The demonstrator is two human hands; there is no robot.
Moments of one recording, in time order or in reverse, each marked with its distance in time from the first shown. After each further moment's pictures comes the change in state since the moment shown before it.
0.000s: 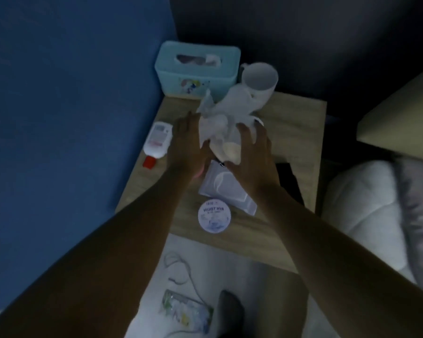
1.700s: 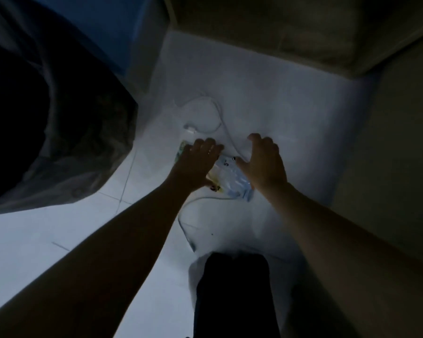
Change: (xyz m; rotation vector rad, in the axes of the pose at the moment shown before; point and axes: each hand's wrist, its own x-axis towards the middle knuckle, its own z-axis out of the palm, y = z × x) left_hand -0.497 -0.310 0.278 0.486 -0.749 0.304; right_hand -0.415 0.126 0.434 -0.046 -0.462 0.318
